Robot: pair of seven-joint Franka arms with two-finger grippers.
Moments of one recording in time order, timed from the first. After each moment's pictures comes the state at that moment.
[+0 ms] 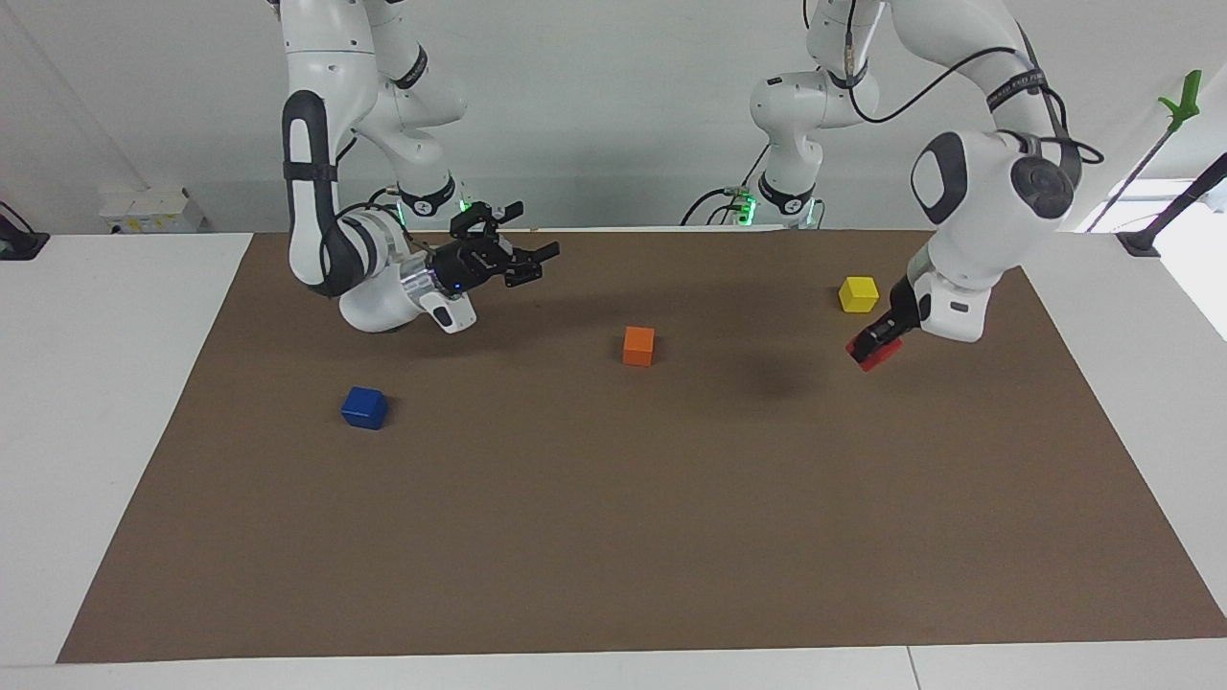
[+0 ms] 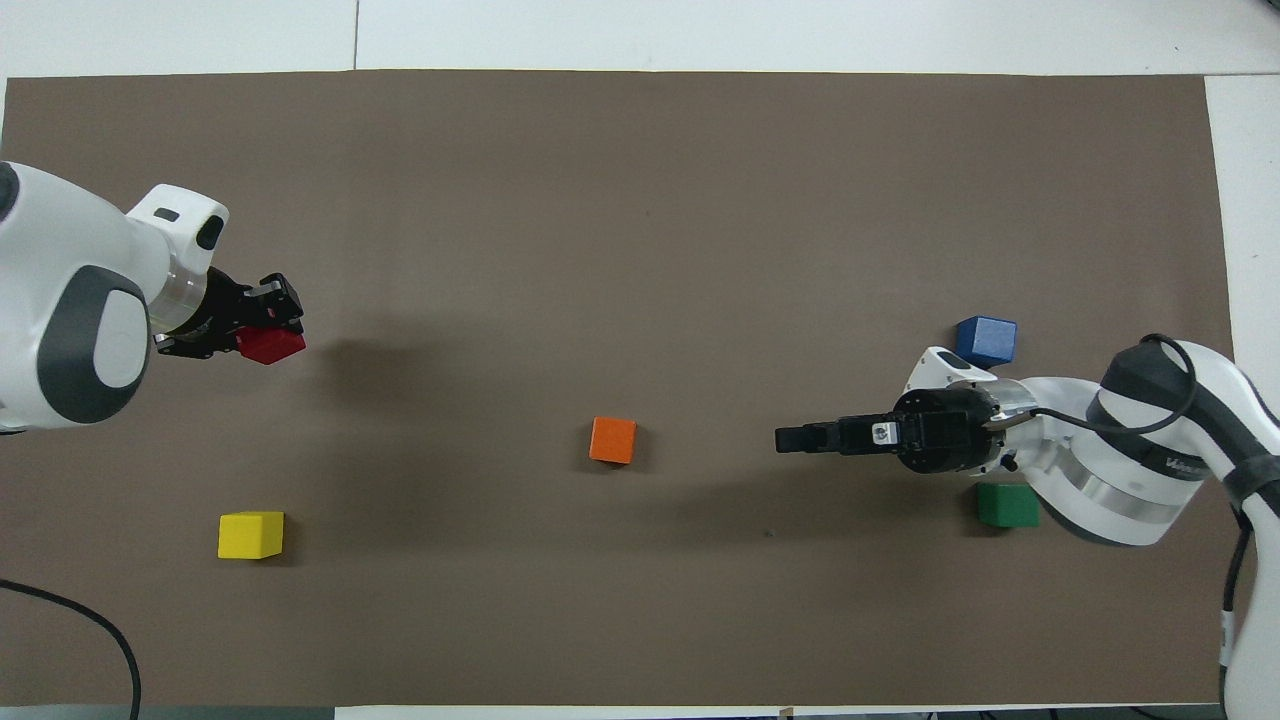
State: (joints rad) left arm -0.01 0.05 -0.16 -1.79 -0.13 1.73 -0.70; right arm 0.20 0.18 -0.10 -2.41 1.96 1.10 -0.91
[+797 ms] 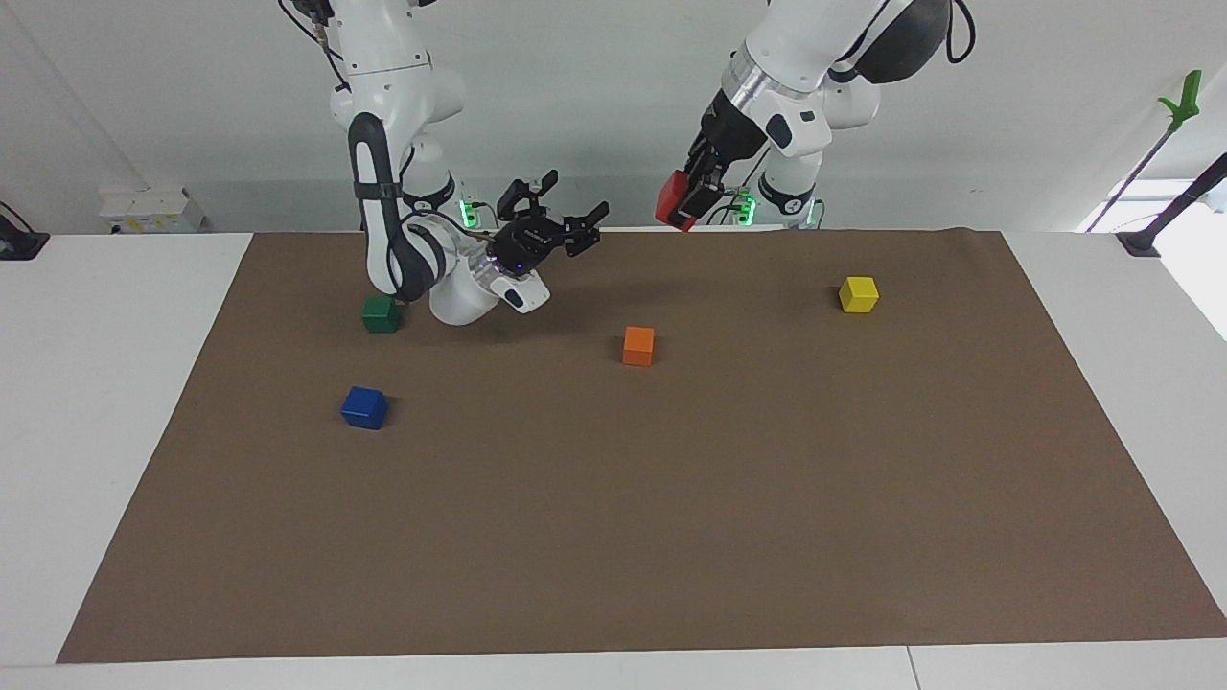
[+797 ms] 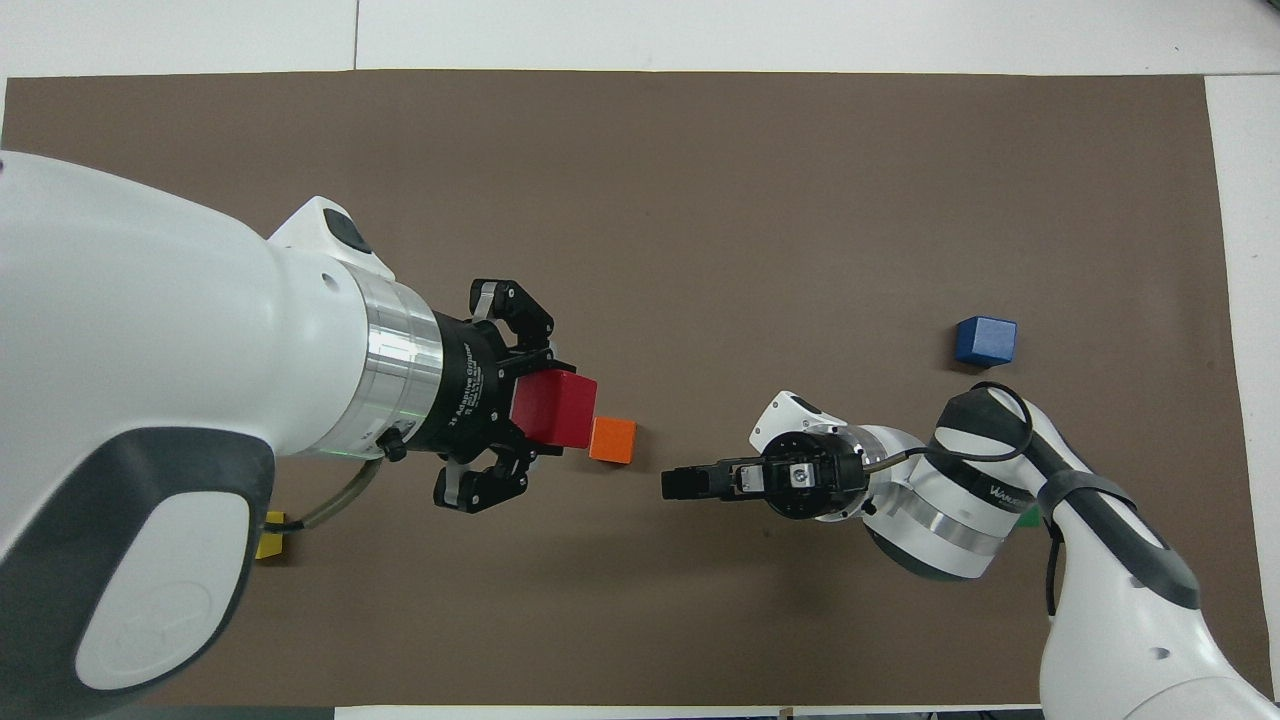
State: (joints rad) left arm -0.07 -0.05 -0.45 -1.63 -0.44 1.73 -1.86; right arm 0.42 0.22 -0.10 -2.47 2.29 0.94 -0.94
